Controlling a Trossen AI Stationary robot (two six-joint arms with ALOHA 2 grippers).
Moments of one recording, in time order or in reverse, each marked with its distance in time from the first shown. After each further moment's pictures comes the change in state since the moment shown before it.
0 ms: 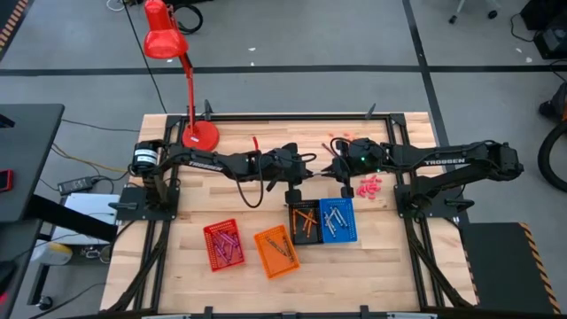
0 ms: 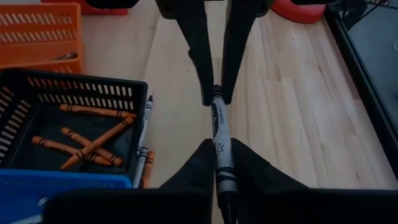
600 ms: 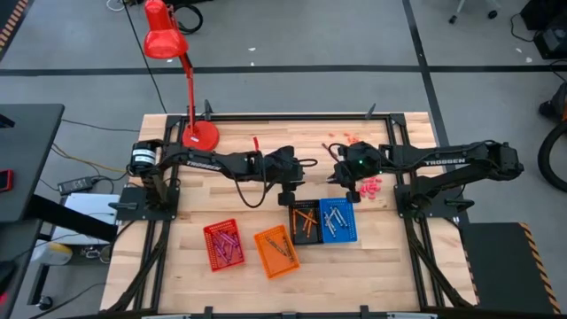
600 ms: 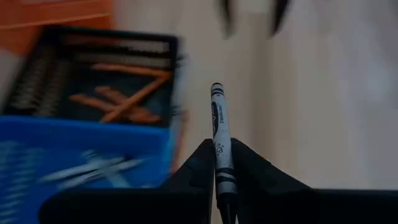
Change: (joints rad) left arm 0.000 -0.020 0.001 -0.179 -0.002 0.044; right arm 0.015 0.000 0.000 -0.157 -0.066 0.032
